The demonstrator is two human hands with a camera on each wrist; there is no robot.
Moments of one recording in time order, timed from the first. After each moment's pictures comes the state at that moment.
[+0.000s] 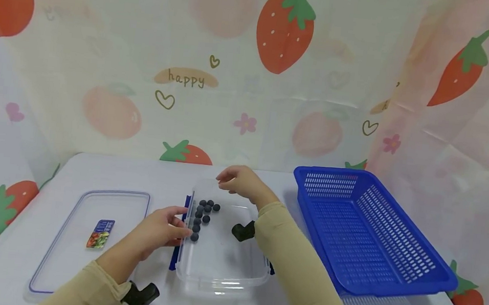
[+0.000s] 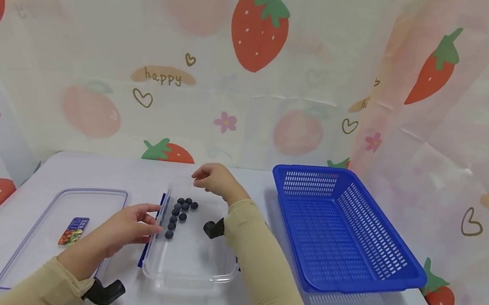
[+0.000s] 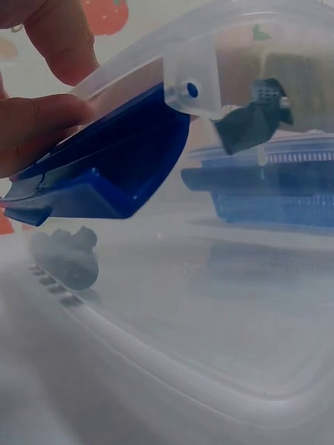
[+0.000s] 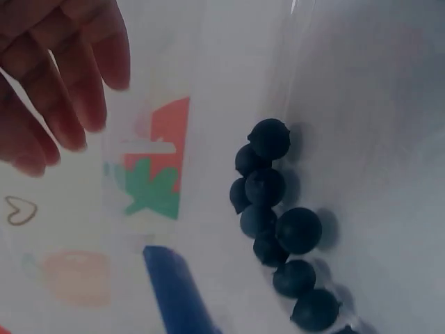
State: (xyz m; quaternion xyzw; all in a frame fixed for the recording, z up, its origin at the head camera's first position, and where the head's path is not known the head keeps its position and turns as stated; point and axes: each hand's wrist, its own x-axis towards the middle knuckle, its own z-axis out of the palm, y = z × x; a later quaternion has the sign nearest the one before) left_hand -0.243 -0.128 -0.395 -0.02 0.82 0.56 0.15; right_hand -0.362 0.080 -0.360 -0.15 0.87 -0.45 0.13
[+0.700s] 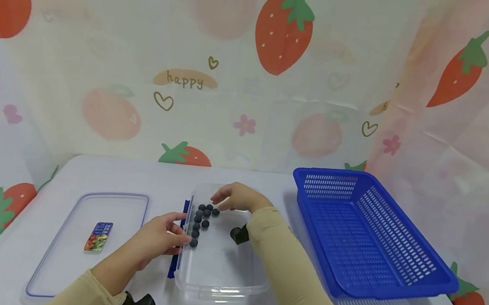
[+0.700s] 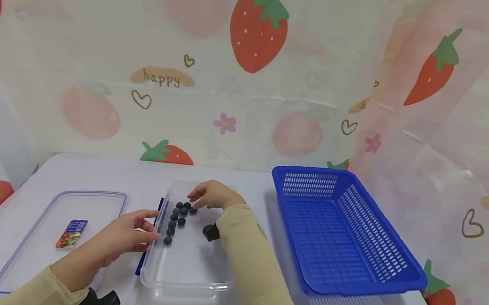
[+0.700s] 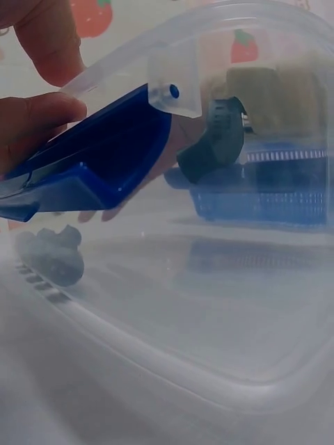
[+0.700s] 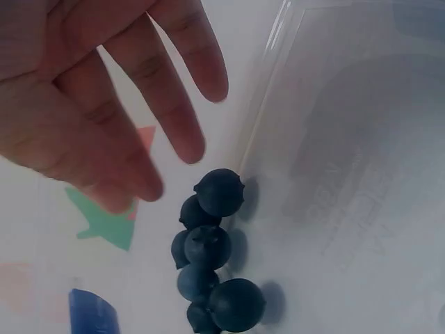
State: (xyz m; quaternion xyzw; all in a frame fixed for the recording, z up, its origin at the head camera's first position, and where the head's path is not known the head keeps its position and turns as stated) left_hand -0.234 -0.124 -0.398 -0.02 0.81 0.56 0.14; right_hand -0.376 0.082 -0.395 -0.22 0.88 -0.35 0.23
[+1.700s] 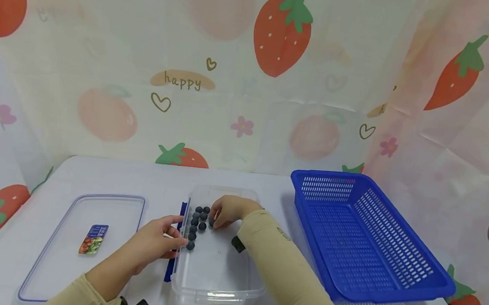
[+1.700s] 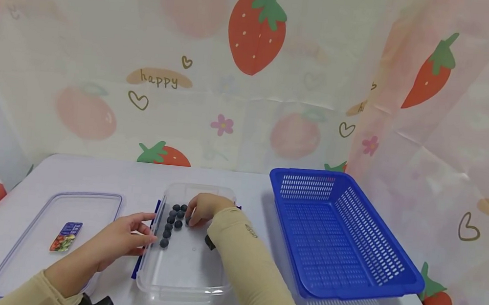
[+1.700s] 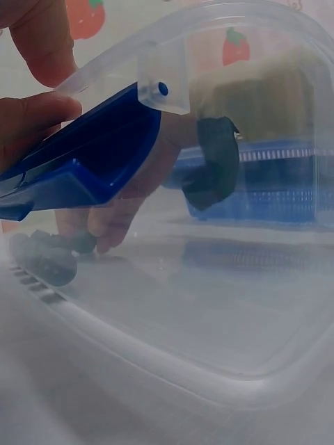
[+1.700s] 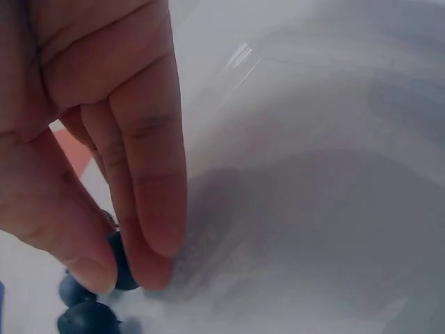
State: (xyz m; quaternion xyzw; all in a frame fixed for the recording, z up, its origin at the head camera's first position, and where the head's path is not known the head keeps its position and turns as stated) left_hand -0.233 -0.121 -0.398 -0.02 0.81 0.56 0.13; right_hand -0.366 0.068 -0.408 -0.18 0.90 -0.27 0.30
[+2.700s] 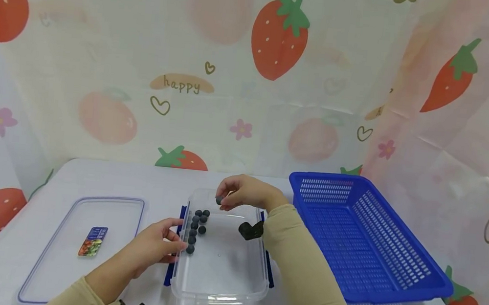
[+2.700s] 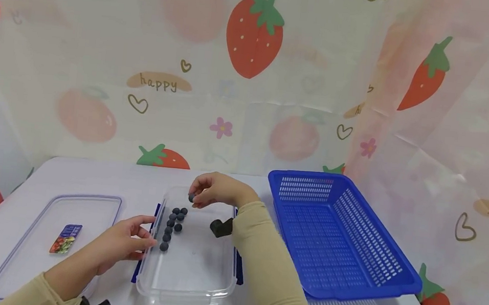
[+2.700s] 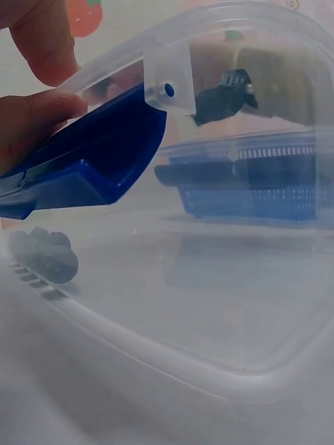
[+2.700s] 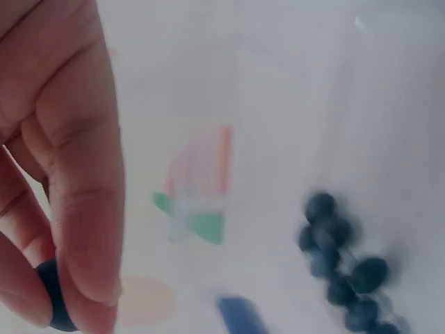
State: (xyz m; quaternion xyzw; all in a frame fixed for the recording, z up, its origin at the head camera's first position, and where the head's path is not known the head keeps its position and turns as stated) left_hand -0.230 -0.118 -0.398 -0.03 0.81 0.56 0.14; right_hand -0.361 0.110 -0.348 -0.27 0.78 -0.48 0.29
